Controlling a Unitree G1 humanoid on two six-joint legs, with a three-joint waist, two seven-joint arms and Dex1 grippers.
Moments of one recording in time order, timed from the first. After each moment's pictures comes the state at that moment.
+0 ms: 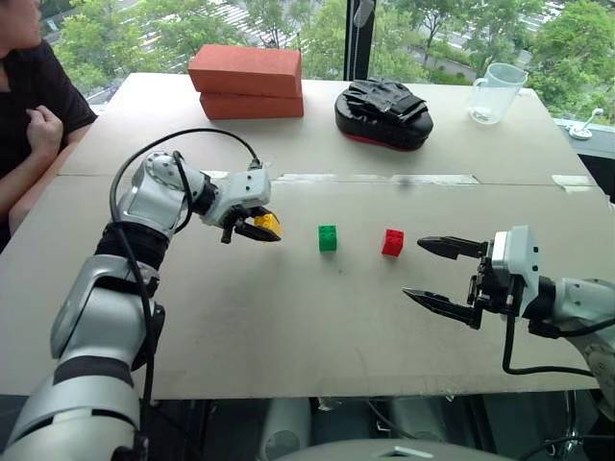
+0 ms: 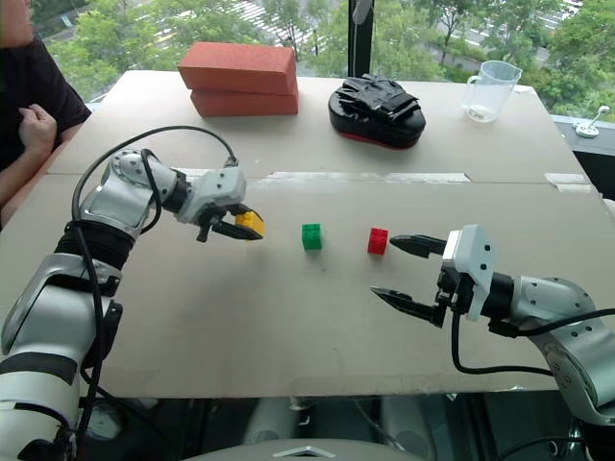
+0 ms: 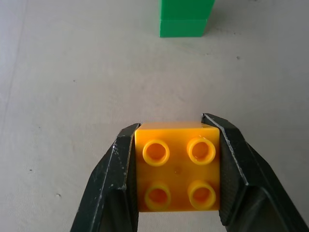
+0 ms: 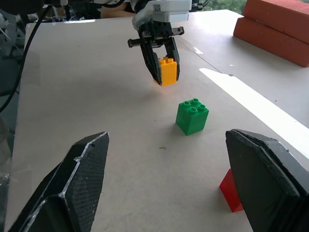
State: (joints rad) left arm -1.01 0.72 -0.36 0.84 0.06 -0.06 -1.55; right arm 0.02 -0.74 -0.10 -0.67 0.63 0.44 0.82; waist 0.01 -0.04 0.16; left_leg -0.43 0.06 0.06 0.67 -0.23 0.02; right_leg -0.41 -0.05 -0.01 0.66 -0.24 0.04
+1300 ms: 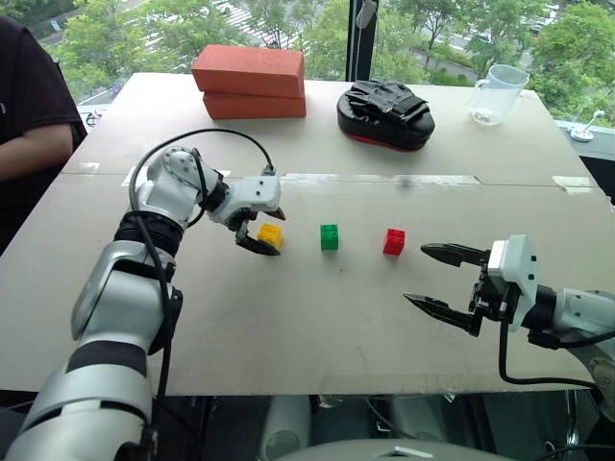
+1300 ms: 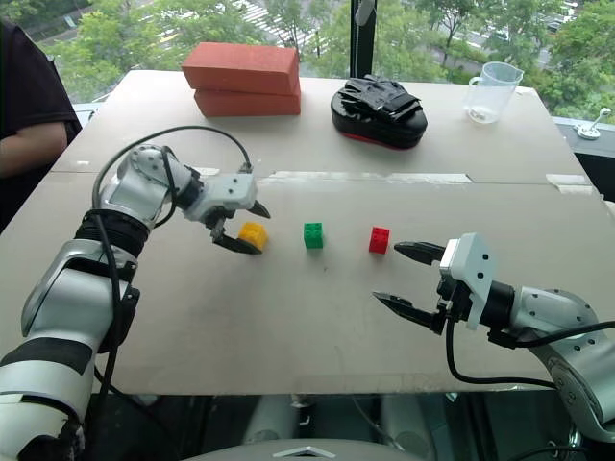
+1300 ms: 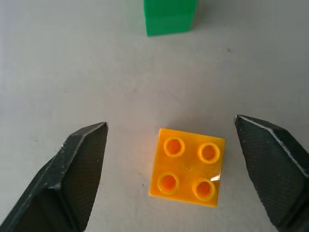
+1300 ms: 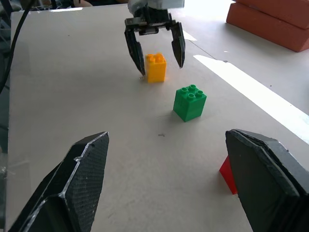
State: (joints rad) left arm -1.03 0.74 -0.30 0.79 0.07 -0.06 -1.61; right arm 0.07 -0.76 -0.12 -0.70 0.62 0.45 0.78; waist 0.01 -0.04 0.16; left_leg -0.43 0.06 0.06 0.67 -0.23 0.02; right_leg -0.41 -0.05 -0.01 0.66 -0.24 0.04
